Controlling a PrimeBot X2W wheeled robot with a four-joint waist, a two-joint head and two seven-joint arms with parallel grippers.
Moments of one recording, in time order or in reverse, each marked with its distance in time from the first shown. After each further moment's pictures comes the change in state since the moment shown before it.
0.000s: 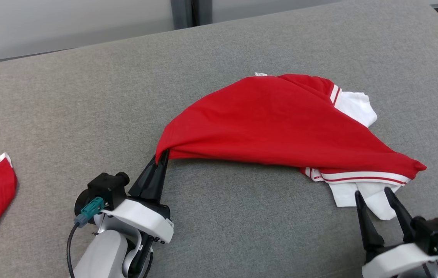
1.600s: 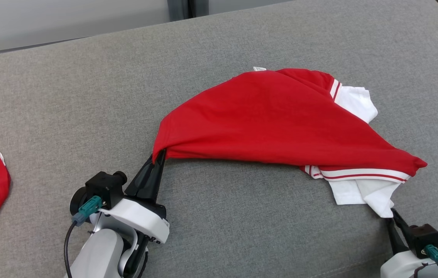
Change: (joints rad) left arm -0.006 0.026 -0.008 0.005 0.013 -0.003 0.000; right arm -0.059 -0.027 -0.121 0.312 -0.356 0.000 -0.056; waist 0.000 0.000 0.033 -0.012
